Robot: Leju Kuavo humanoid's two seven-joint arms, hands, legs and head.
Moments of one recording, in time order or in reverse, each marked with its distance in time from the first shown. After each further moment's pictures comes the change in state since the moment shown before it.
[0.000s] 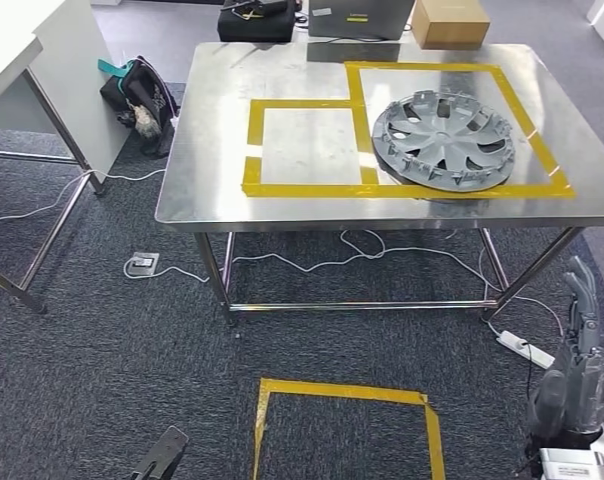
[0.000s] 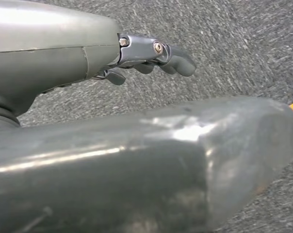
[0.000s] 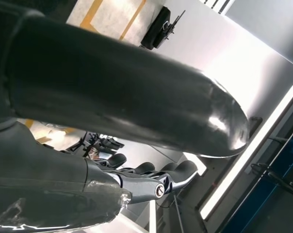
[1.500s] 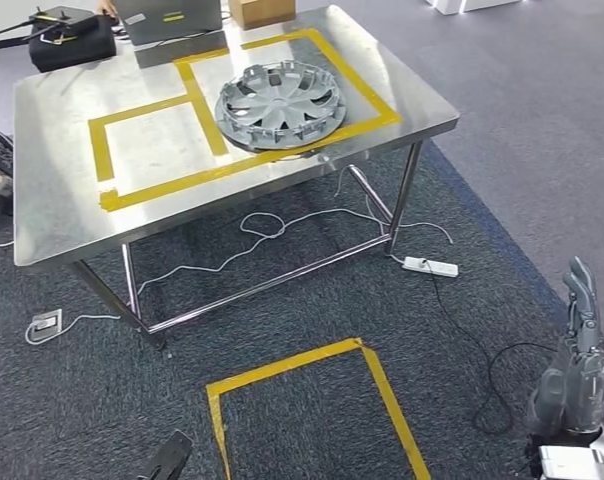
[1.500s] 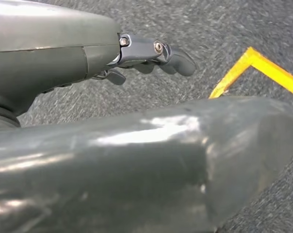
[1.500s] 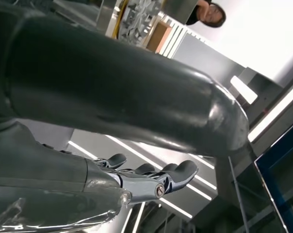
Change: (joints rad) left arm 0.008 -0.001 0.000 0.000 -0.009 0.006 -0.005; right arm 0.001 0.000 0.004 0.003 -0.002 -0.005 0.006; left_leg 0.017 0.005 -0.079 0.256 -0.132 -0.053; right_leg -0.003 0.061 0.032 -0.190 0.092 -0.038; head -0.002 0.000
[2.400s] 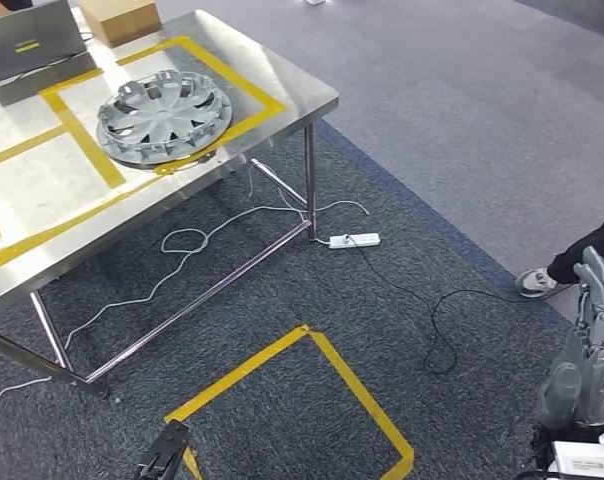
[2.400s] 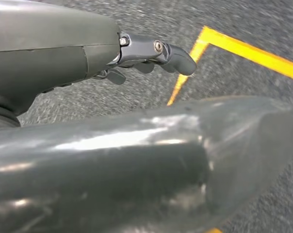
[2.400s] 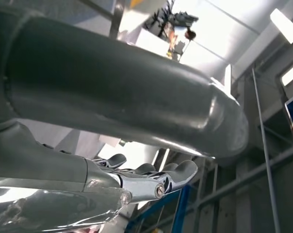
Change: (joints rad) left arm -0.023 -0.013 0.051 -0.001 0.064 -0.034 0.053; right arm -0.044 0.000 -0.013 0.006 -0.028 0.031 -0.007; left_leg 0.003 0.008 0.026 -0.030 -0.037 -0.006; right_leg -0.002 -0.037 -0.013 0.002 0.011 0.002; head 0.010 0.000
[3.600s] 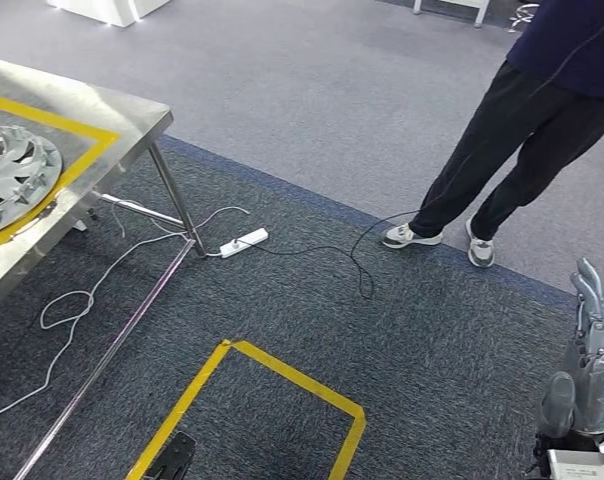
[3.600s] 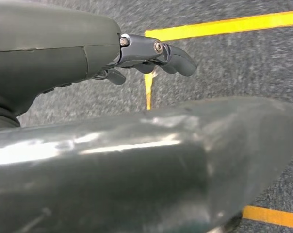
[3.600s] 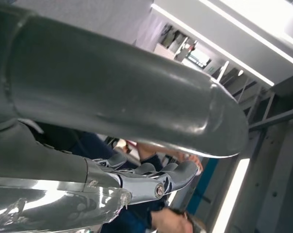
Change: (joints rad) left arm 0.031 -0.022 0.019 0.000 -0.073 0.034 0.060; right arm 0.049 -0.006 -0.016 -0.001 0.023 0.004 -0.028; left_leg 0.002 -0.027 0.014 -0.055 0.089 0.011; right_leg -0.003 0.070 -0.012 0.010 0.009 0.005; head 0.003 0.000
